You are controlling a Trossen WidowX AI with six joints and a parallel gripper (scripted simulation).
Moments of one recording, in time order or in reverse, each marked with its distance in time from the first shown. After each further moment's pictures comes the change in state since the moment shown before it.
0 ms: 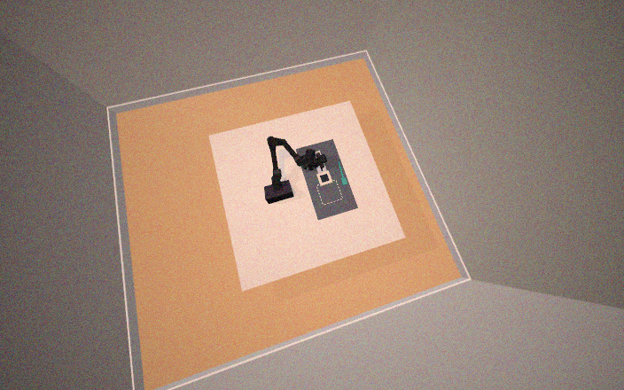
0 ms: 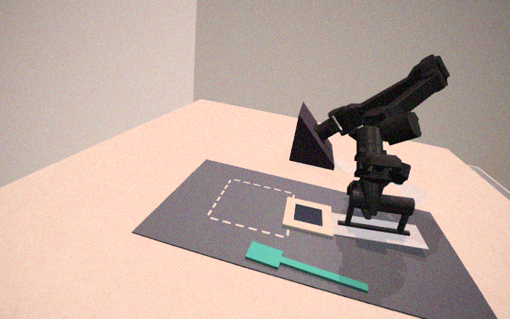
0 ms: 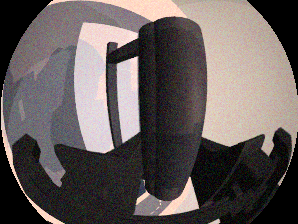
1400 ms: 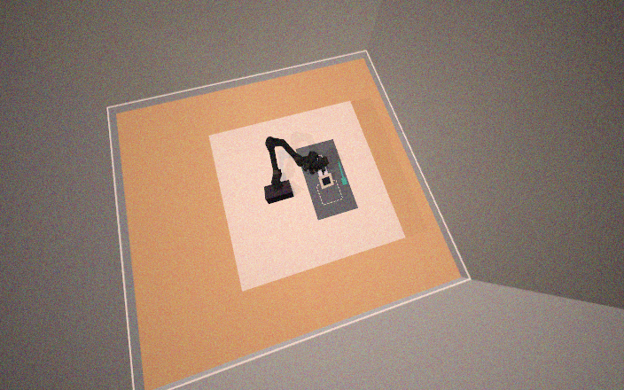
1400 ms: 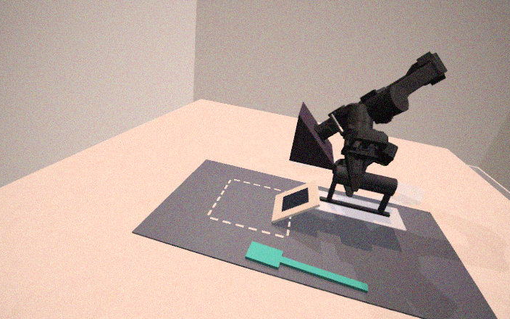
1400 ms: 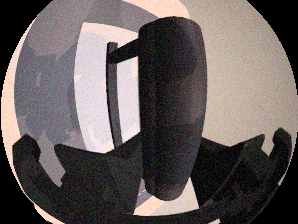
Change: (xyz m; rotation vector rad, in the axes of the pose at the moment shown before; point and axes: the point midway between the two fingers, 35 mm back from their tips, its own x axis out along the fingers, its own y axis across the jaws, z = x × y) arm -0.035 -0.031 -0.041 -0.065 0.081 0.019
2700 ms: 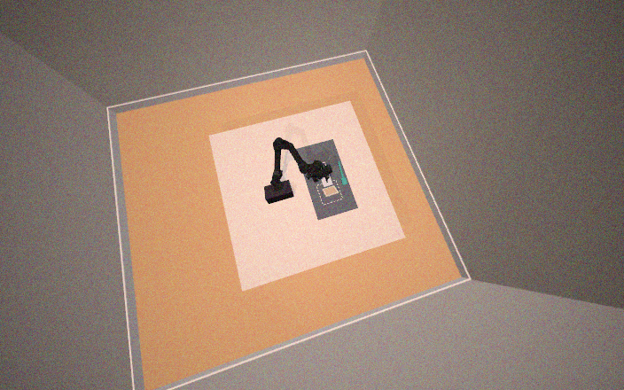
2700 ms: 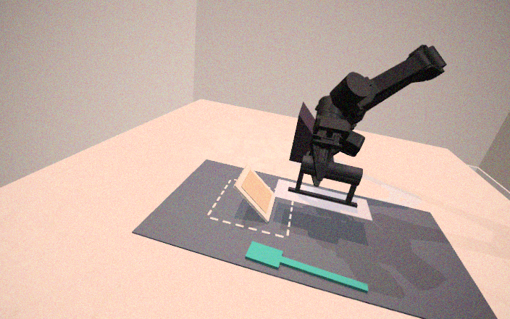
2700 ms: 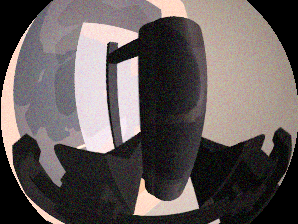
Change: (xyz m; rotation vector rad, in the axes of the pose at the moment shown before) arm -0.003 -0.009 -0.072 -0.009 0.005 -0.013
